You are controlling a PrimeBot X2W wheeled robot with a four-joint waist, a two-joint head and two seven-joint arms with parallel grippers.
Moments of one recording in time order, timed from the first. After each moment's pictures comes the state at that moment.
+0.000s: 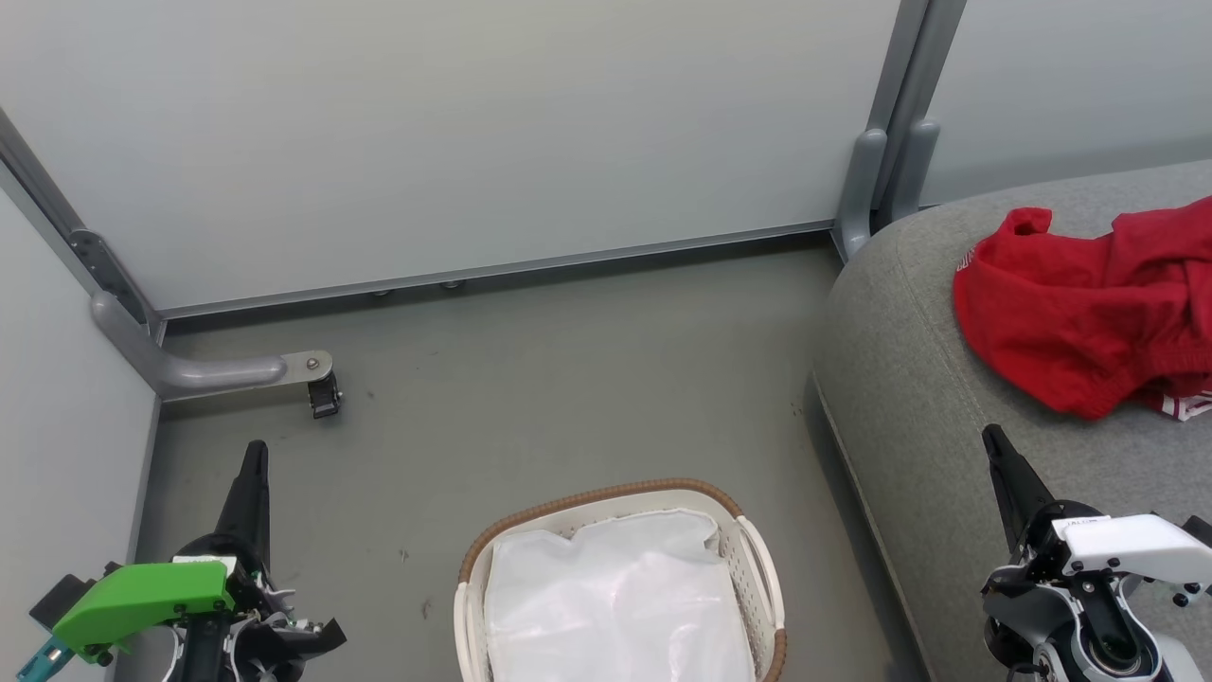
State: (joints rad) left arm -0.10 0.05 0.11 0.25 -1.61 -0.13 0.11; right arm -0.11 -0.05 -0.11 0.25 1.61 0.13 0.11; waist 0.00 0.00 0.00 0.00
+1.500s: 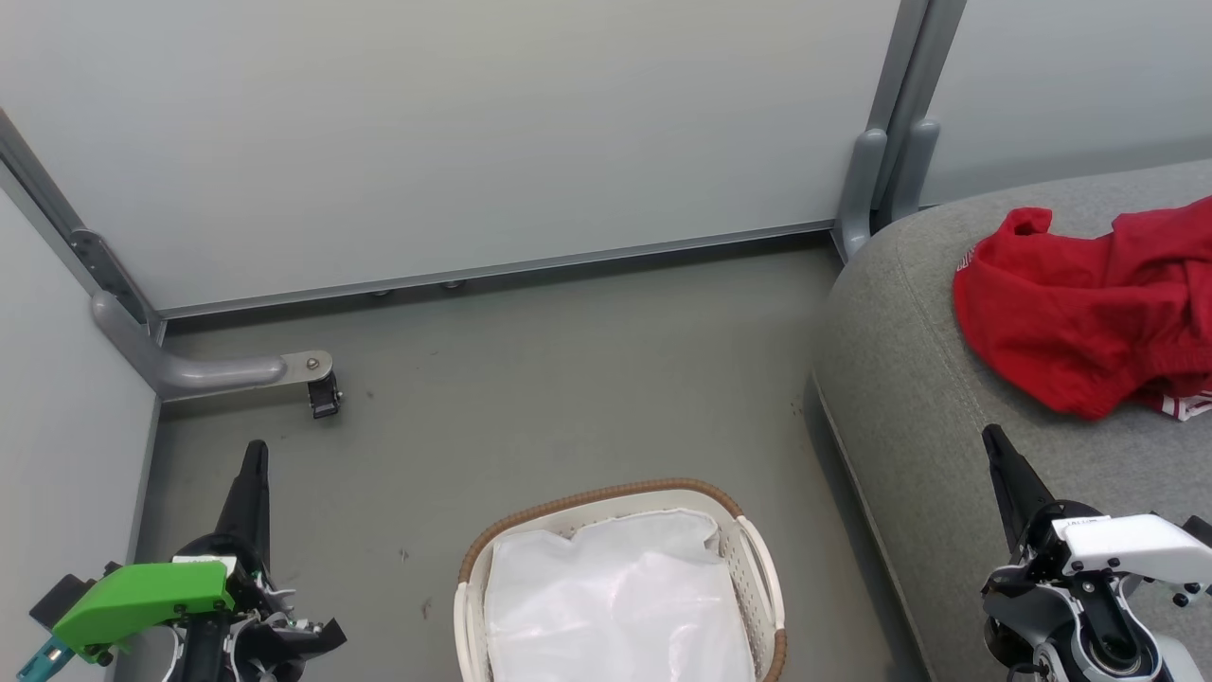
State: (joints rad) left arm -0.10 0.05 0.11 0.25 -1.61 -0.13 0.11; right arm -0.11 -0.05 -0.11 0.24 1.61 0.13 0.11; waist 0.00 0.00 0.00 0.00
